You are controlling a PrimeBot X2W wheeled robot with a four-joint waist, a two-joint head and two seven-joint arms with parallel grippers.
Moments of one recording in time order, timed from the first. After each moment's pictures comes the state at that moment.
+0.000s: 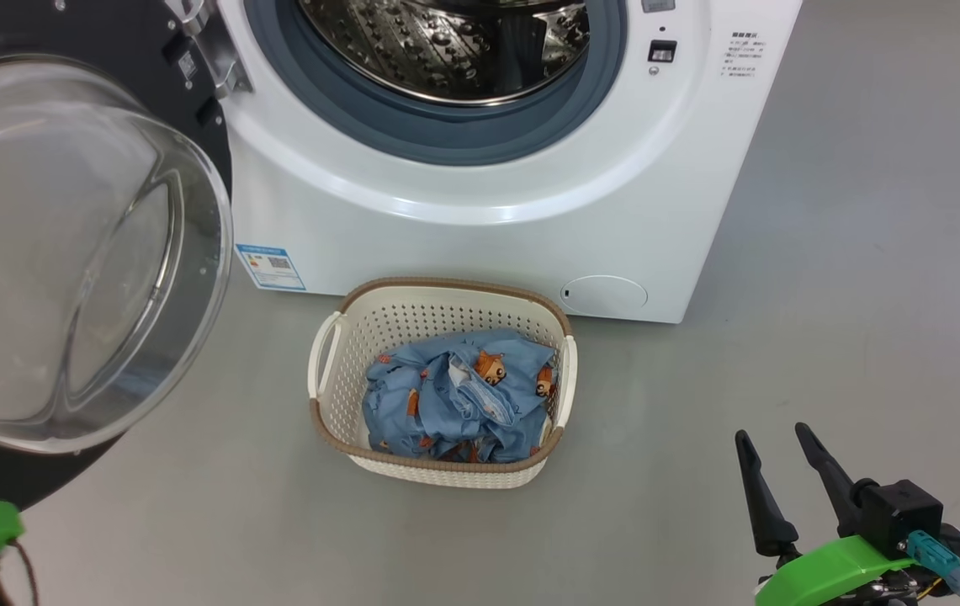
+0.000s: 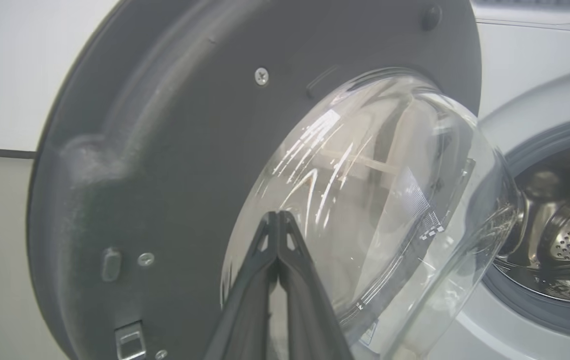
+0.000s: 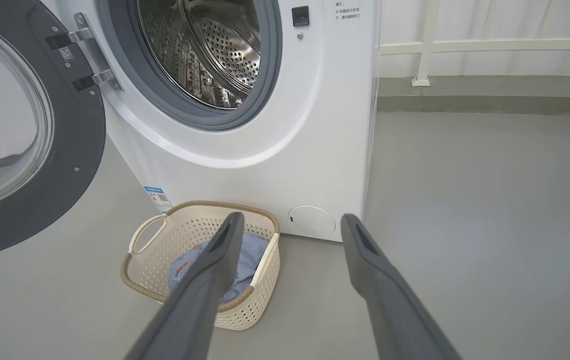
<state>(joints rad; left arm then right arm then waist) -0.31 0.04 0.56 0.34 -0.18 -0.13 -0.26 -0.07 -0.05 -0.05 0.27 0.13 0.13 -0.25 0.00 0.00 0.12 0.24</state>
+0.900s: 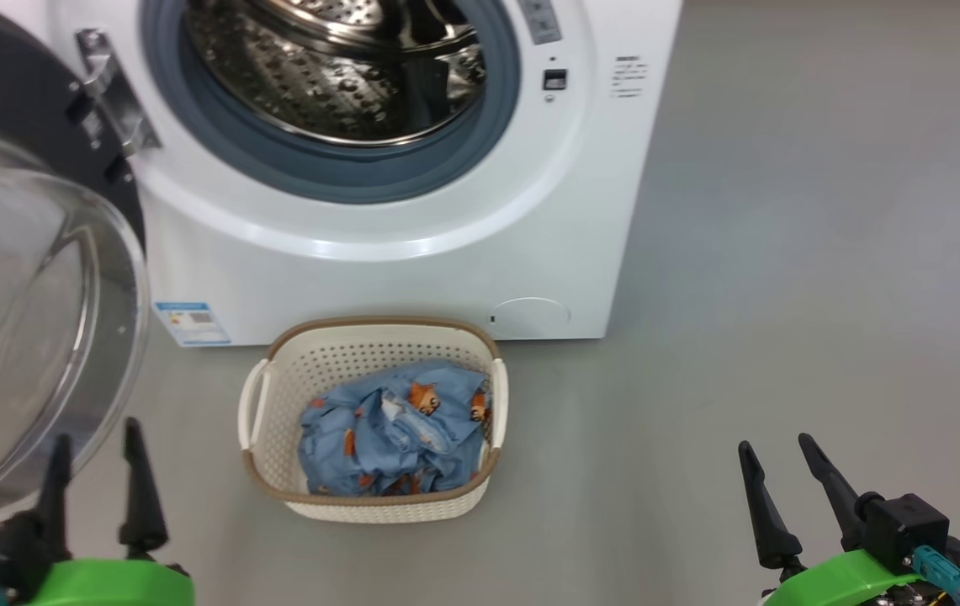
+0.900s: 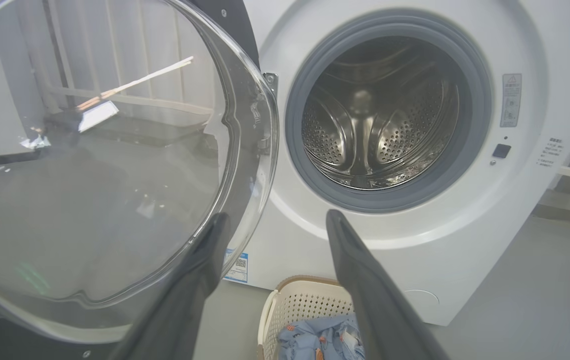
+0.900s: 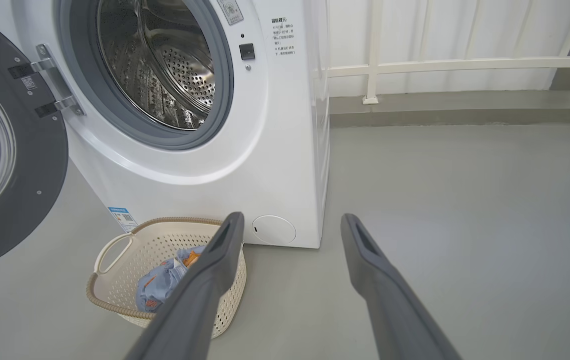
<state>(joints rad) -0.07 0.02 0.17 0.18 -0.23 -0.13 -0.26 -0.03 -0.05 -0.05 0.24 0.14 0.13 -0.25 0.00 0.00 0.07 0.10</state>
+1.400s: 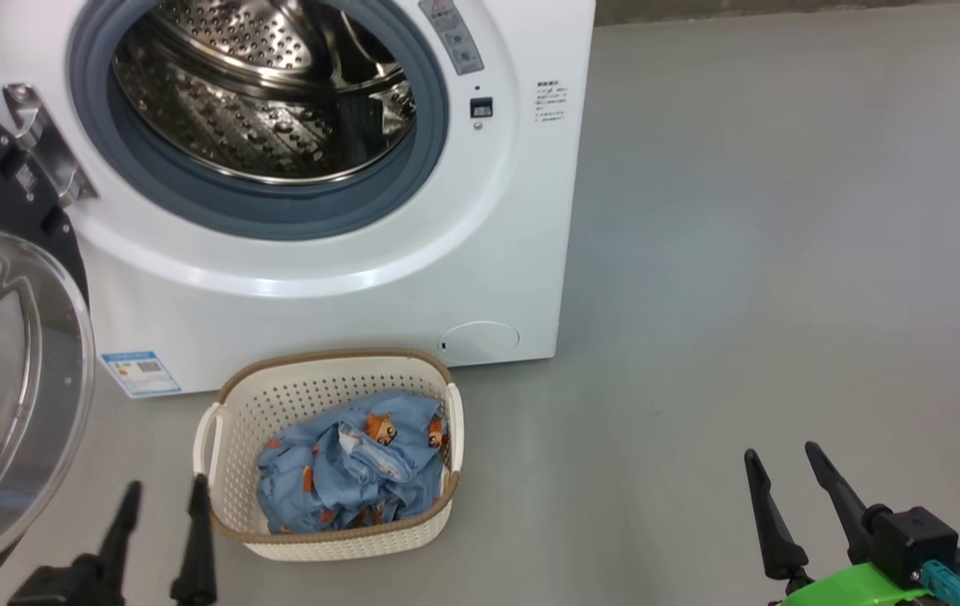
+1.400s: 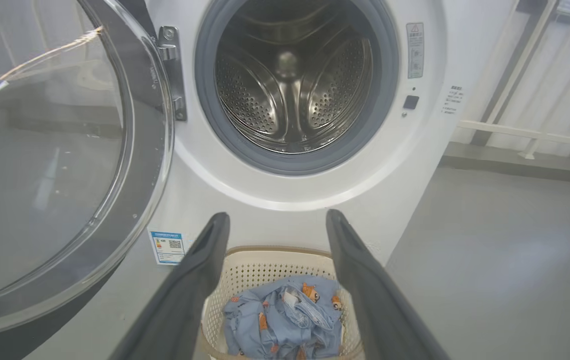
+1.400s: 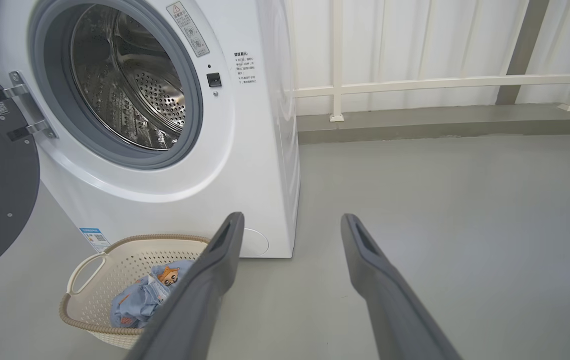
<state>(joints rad) 0.02 0.06 0.06 0.19 -0.26 -0.13 -0.26 0.01 -0.05 -0.05 0.19 0.14 0.13 -0.25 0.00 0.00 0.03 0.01</state>
